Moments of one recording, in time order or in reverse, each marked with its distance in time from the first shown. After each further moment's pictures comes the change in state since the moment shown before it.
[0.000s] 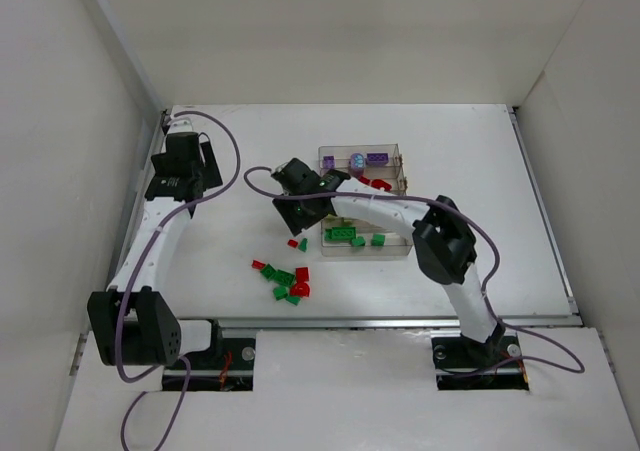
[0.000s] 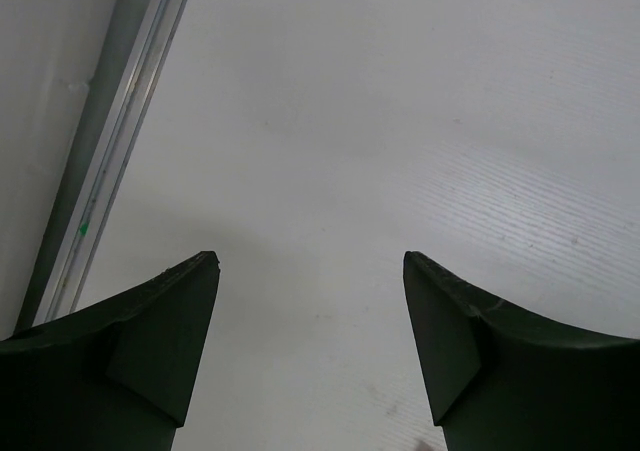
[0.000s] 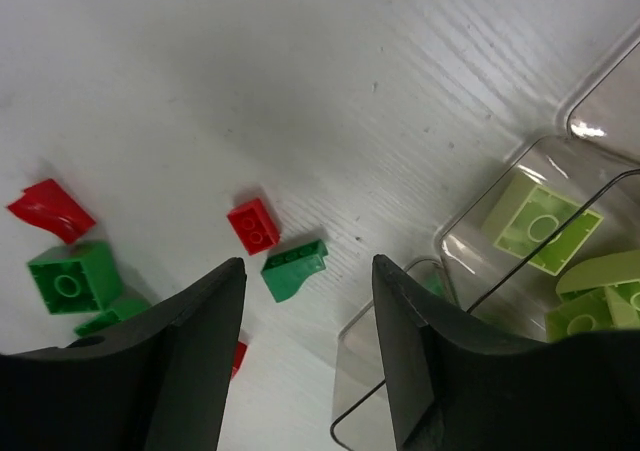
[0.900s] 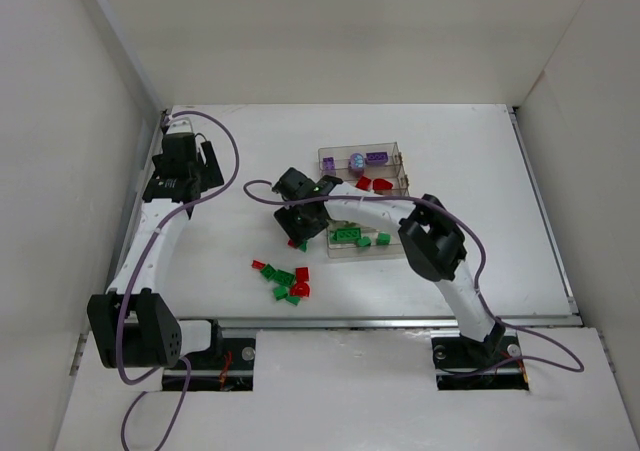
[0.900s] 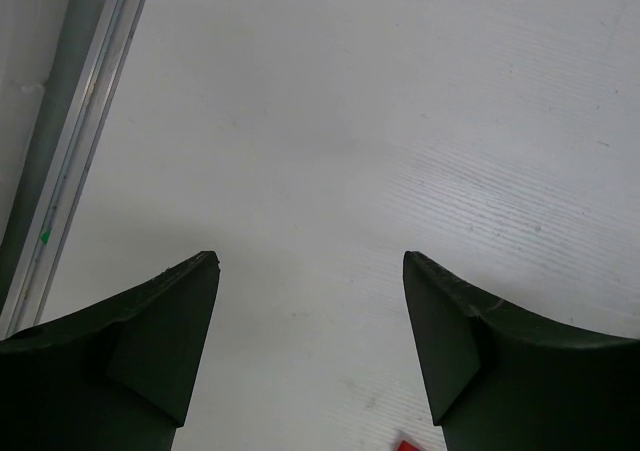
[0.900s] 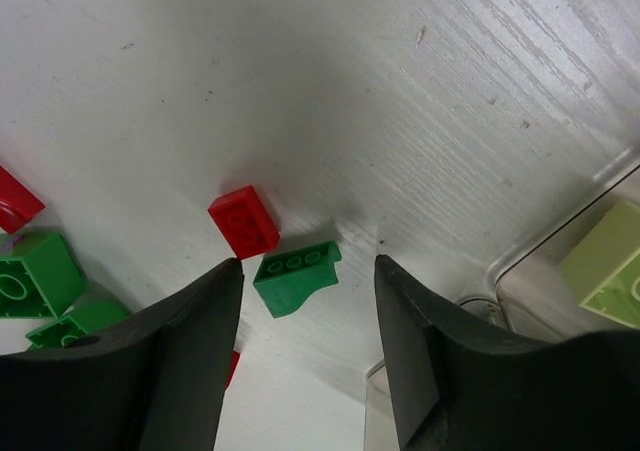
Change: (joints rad) left arm 0.019 -0.017 -0.008 0.011 0.091 -0.019; right arm -0.011 0.100 0.000 -0.053 -0.086 -0.002
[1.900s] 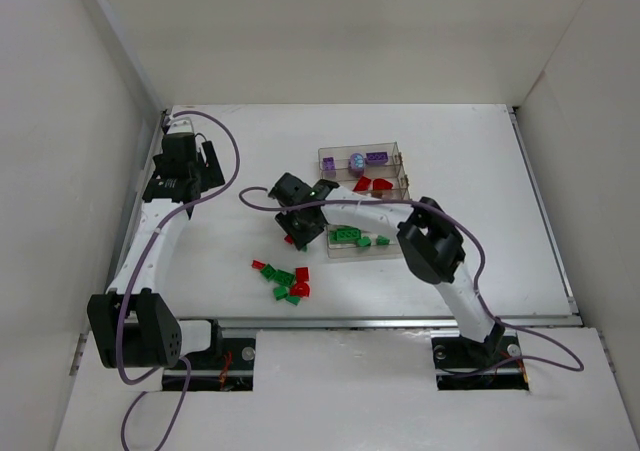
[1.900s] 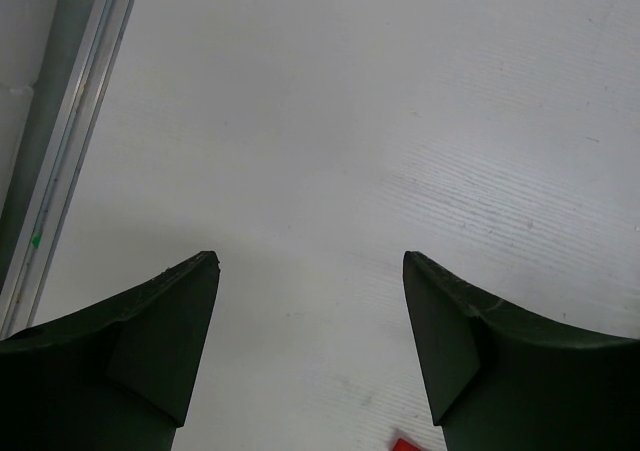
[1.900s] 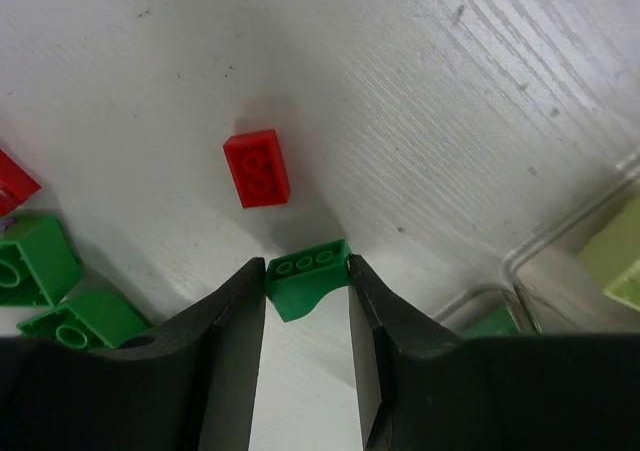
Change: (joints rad) left arm 0.000 0.000 0.000 0.003 0.019 -0.001; right arm 0.034 0.006 -0.001 -0.014 0.027 -0.026
